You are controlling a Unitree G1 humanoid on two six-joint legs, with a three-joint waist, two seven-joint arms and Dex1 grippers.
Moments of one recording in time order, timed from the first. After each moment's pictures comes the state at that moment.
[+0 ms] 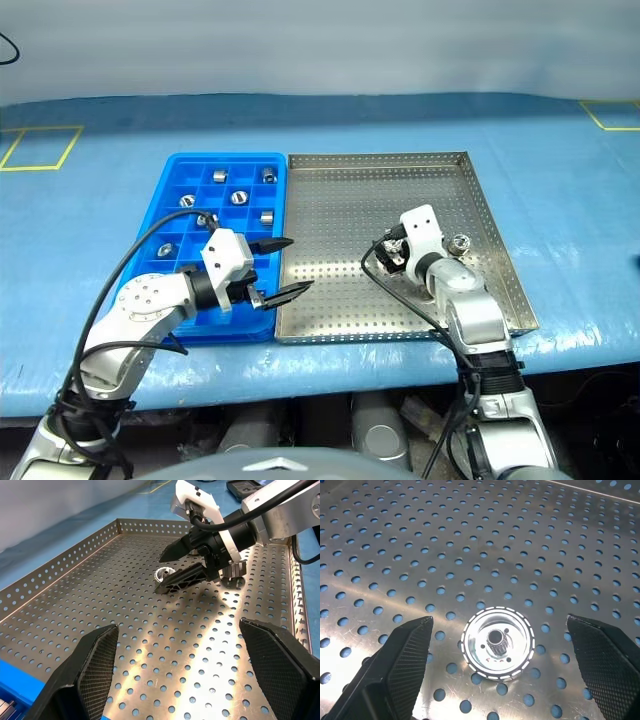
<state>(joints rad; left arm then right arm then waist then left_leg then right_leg) -0.16 0.52 -0.17 -0.47 -0.29 0.48 -0.75 -0.31 -0.34 0.03 -0.01 0.13 0.62 0.34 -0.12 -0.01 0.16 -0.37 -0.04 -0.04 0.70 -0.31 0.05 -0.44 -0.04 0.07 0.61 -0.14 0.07</state>
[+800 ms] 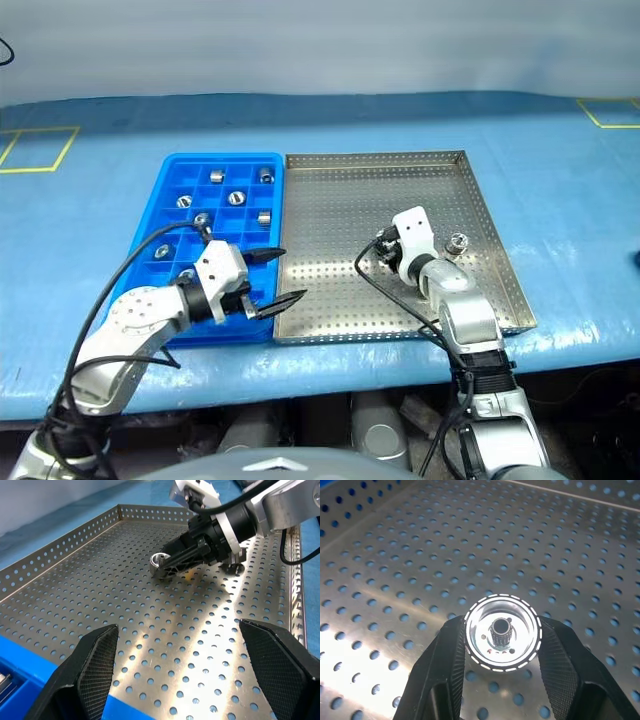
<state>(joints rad) -0.02 0.56 -0.11 -0.55 -0.29 0.49 -0.70 -0.33 -0.31 0.06 -0.05 0.15 0.61 0.42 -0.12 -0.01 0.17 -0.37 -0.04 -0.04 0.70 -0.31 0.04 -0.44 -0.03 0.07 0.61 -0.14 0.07</state>
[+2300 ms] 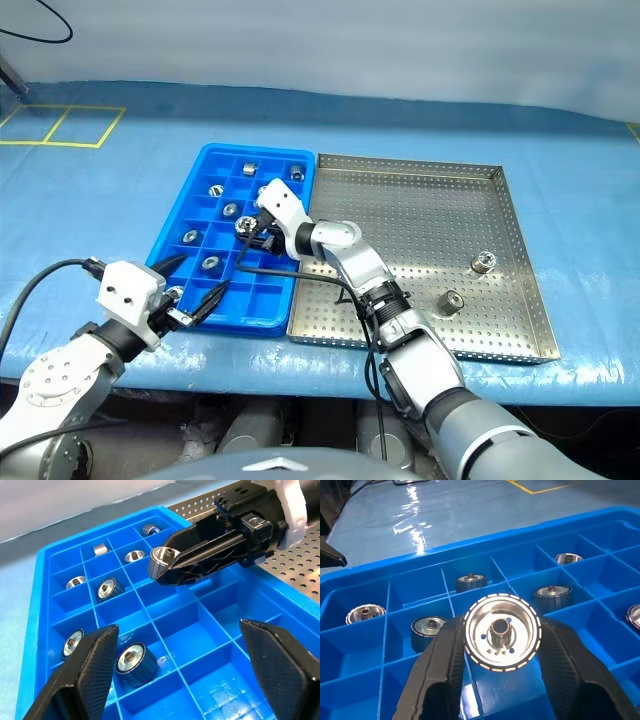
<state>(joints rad) 0.32 0.51 0.19 -0.80 -0.28 0.58 -0.41 -0.77 0.03 0.30 0.55 0.12 0.26 0.73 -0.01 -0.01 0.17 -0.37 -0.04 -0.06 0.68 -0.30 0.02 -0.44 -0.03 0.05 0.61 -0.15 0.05</state>
